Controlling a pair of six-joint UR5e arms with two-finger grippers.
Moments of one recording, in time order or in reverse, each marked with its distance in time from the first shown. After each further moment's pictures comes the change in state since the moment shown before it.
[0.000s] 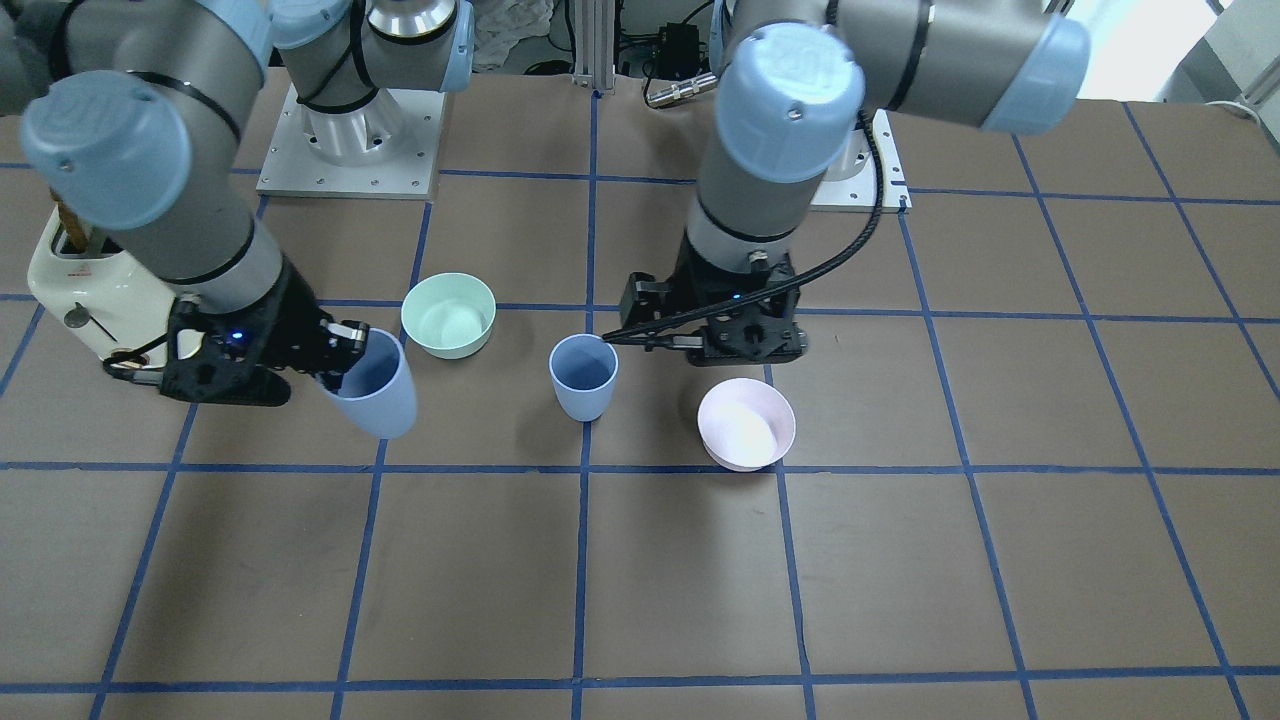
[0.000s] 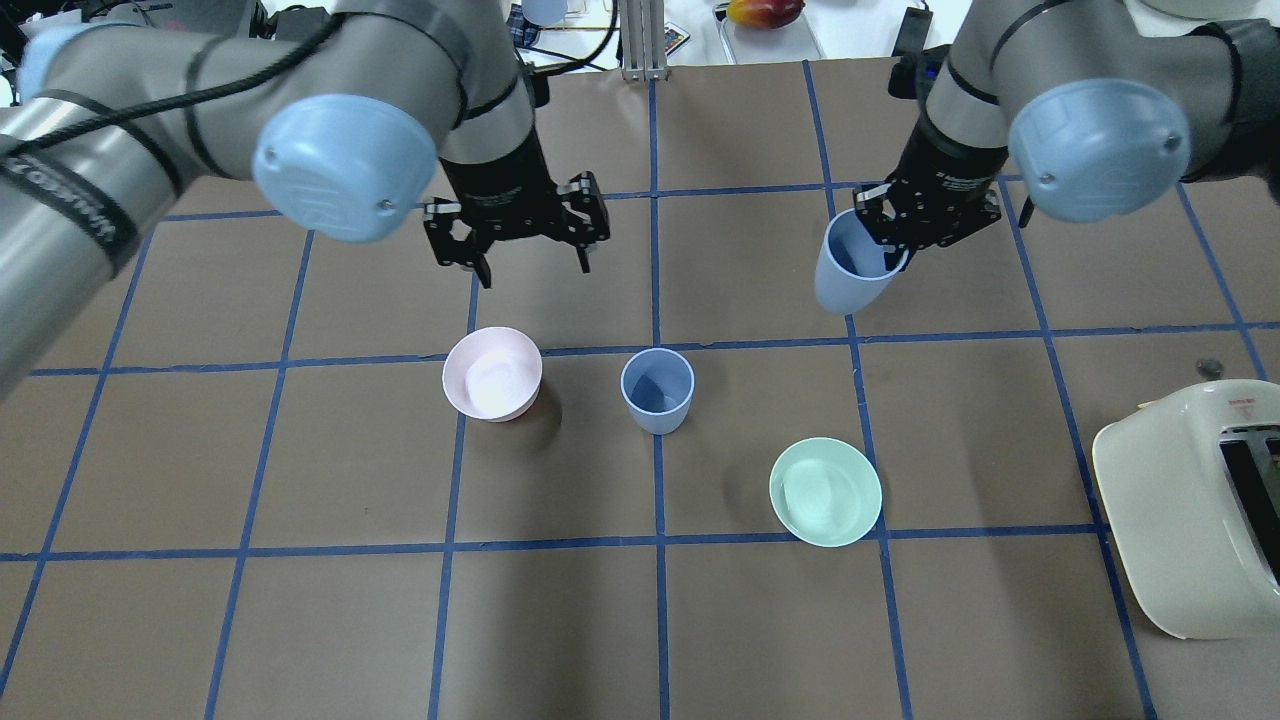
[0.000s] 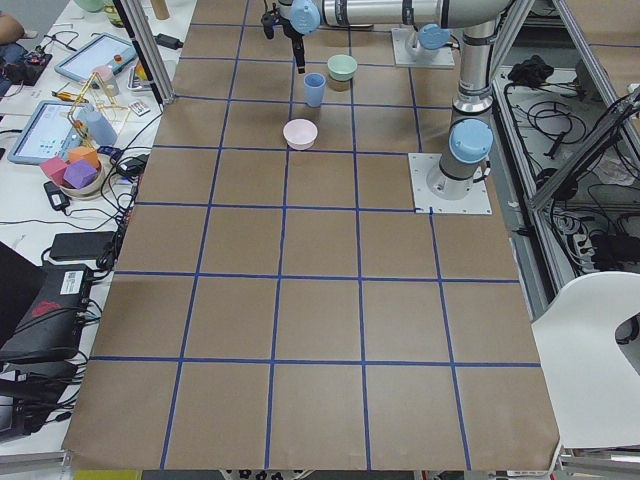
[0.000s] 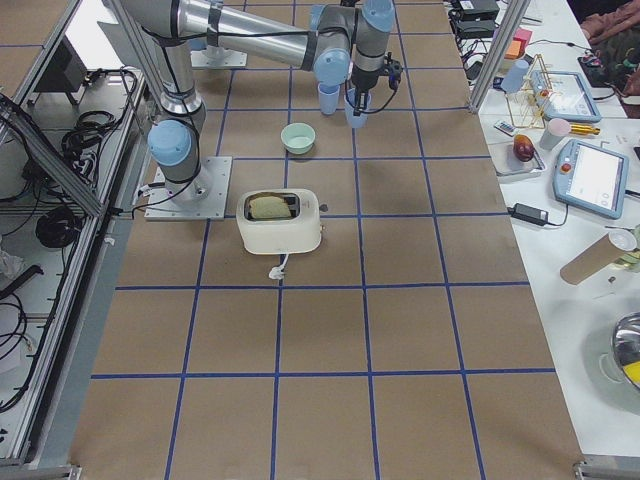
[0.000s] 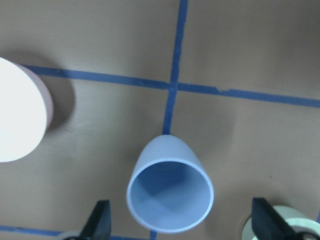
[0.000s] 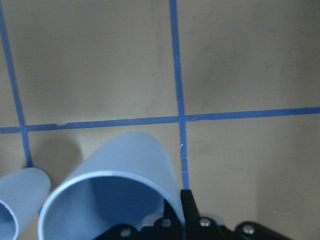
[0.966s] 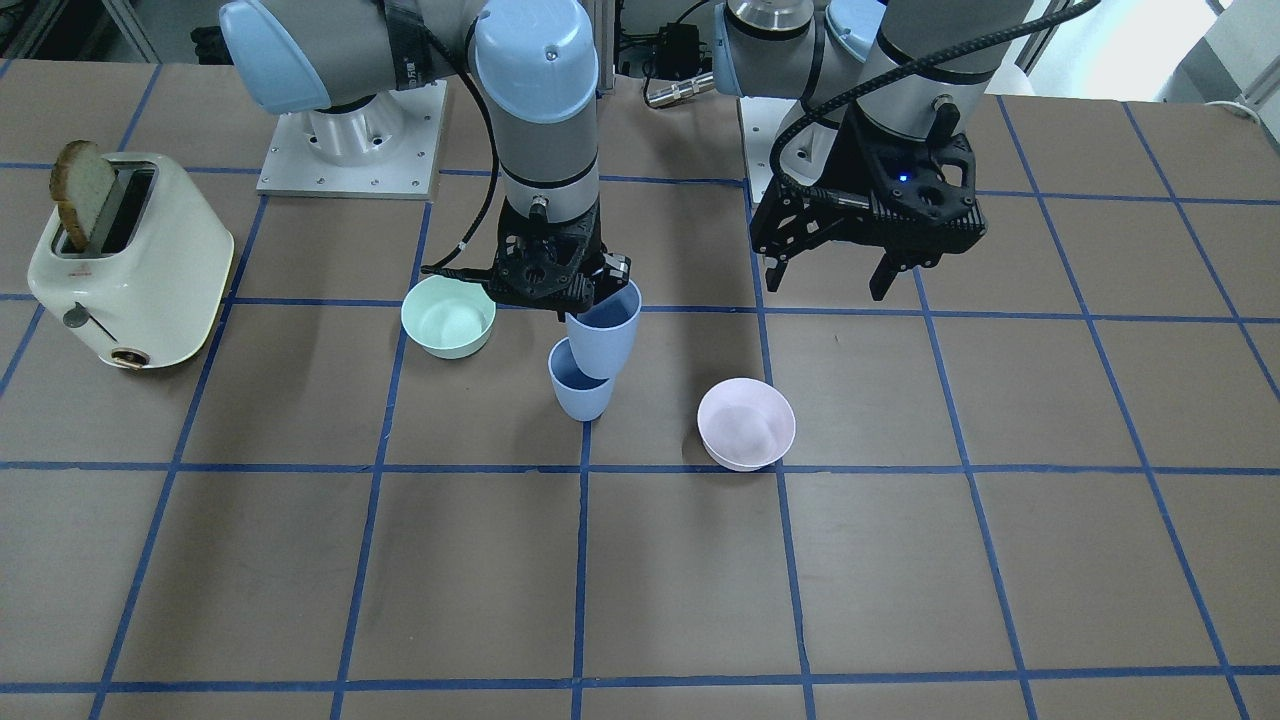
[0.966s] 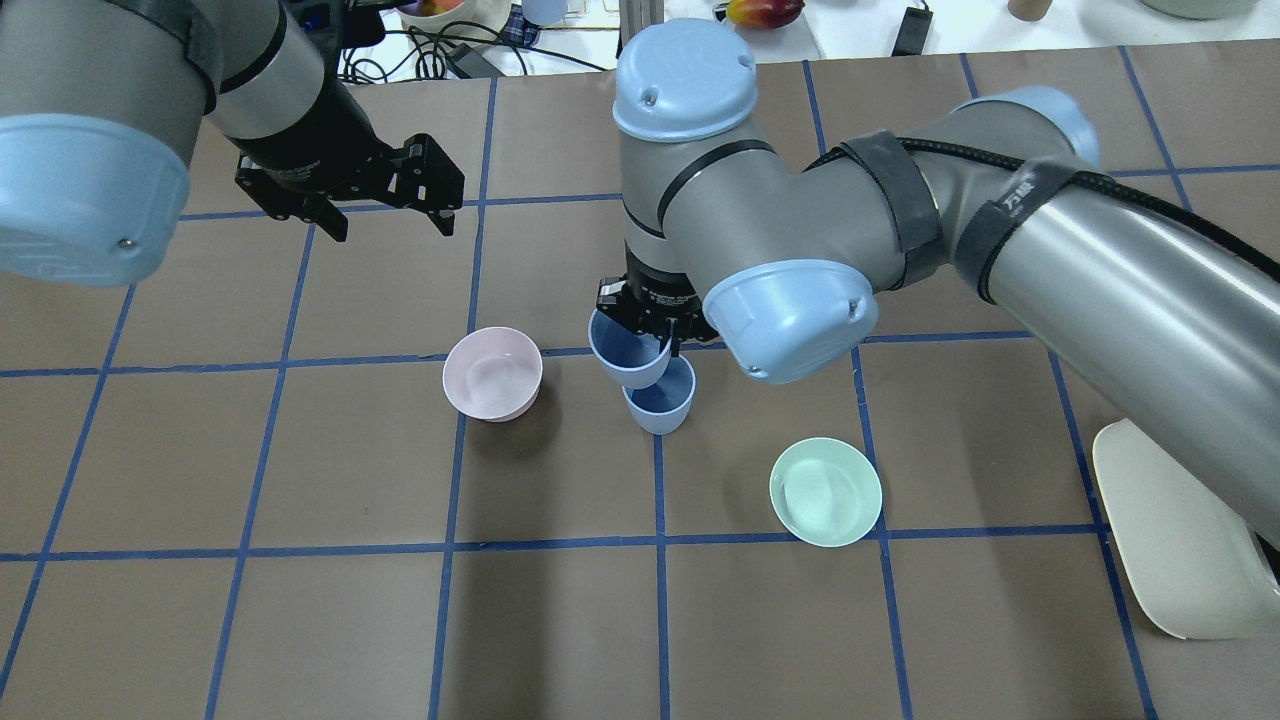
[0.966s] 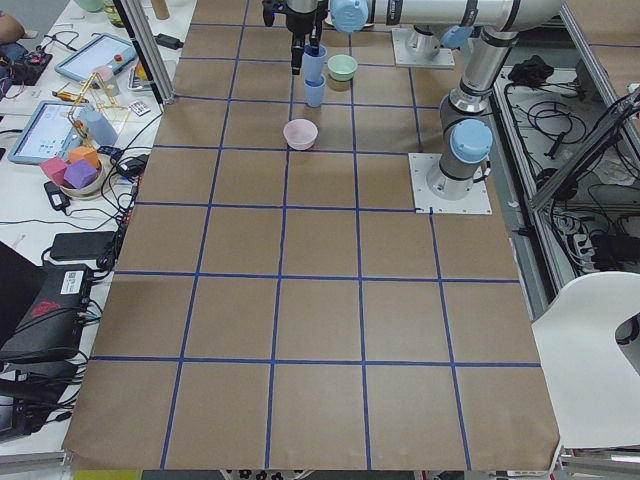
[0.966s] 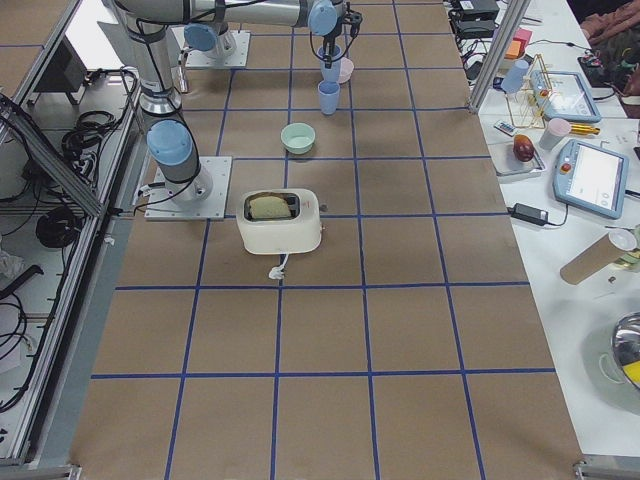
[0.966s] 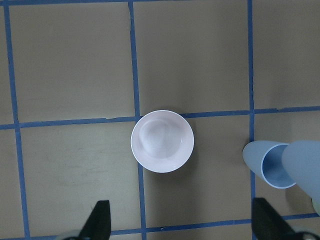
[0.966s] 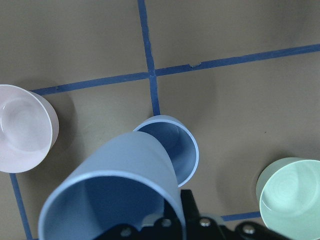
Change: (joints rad) left arm 0.131 0.206 -0.115 0.100 0.012 0.229; right arm 0.390 0.029 0.011 -0.093 -0.035 0.453
